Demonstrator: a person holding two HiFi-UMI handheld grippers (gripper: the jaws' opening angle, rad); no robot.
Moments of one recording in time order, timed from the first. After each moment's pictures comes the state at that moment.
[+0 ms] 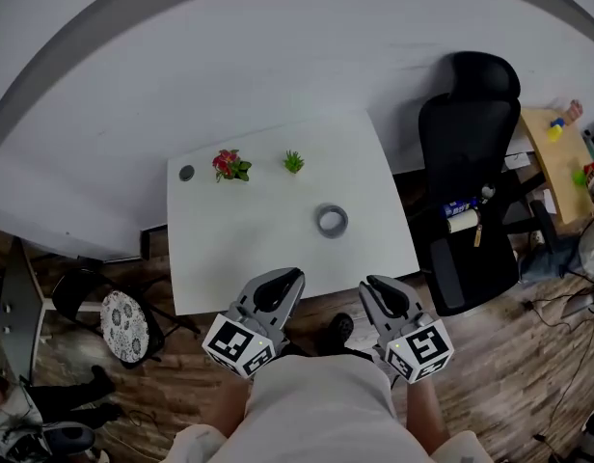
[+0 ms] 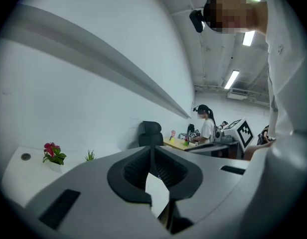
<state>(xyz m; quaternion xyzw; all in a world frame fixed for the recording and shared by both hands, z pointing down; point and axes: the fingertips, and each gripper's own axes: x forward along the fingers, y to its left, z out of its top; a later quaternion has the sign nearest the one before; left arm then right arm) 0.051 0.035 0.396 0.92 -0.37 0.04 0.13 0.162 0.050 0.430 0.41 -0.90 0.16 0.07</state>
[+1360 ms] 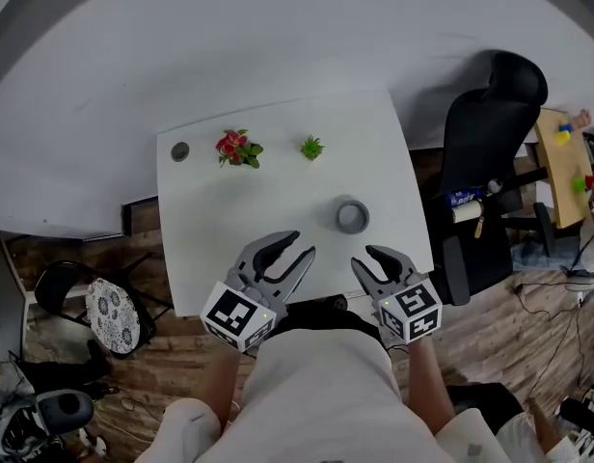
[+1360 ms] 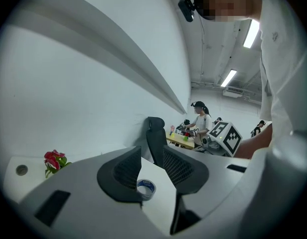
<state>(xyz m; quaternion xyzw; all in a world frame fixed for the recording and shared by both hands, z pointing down) -0.012 -0.059 0.423 0.93 -0.33 0.06 0.13 0.092 -0.041 0.517 0.38 -0.87 0.21 0.23</state>
